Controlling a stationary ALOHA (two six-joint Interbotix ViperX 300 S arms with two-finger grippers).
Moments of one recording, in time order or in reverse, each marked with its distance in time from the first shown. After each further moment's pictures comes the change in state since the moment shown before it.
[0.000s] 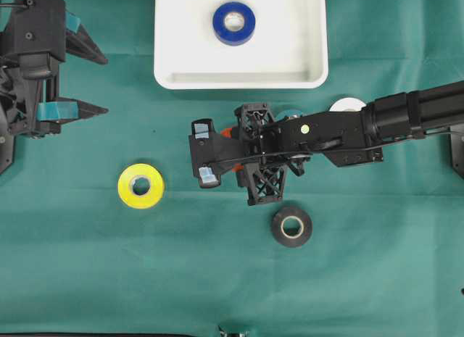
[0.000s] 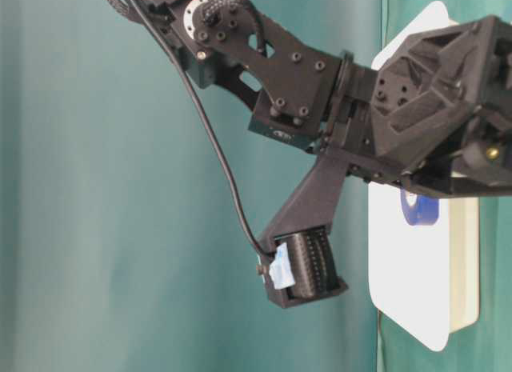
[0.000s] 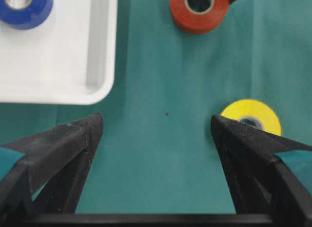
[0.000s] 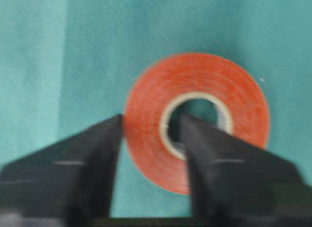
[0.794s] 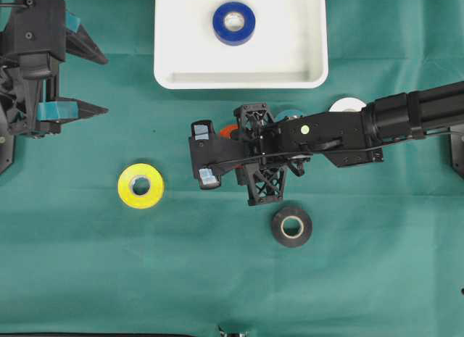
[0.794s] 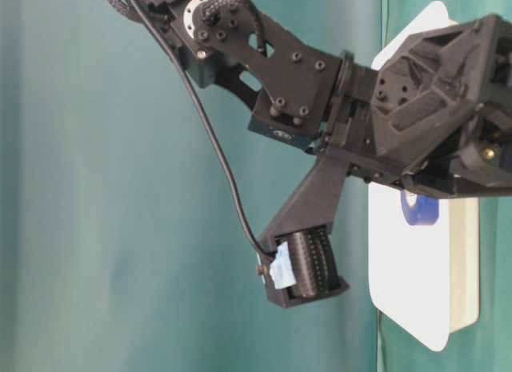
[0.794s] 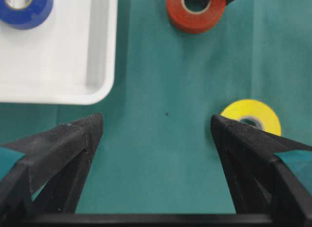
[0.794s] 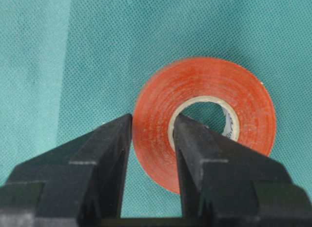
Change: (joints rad) left arm 0.002 0.000 0.000 0.000 0.000 0.000; right arm 0.000 0.000 0.000 0.000 -0.002 -0.002
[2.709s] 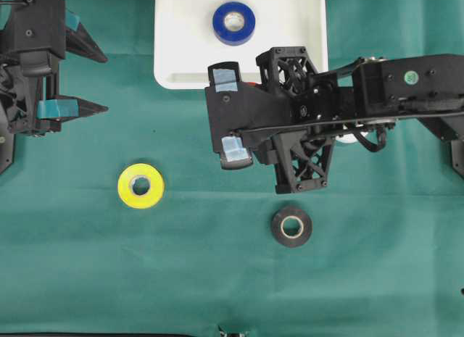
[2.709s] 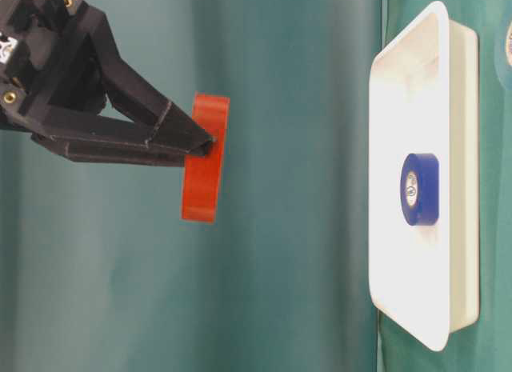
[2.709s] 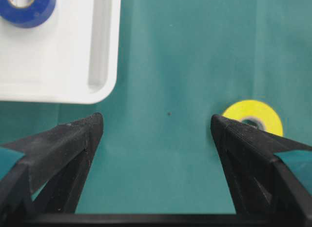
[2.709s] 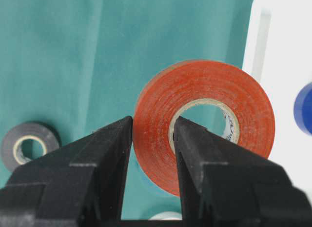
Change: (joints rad) left arm 0.008 0.000 0.000 0.000 0.000 -0.002; right arm 0.025 -0.337 -0.278 -0.057 0.554 0.006
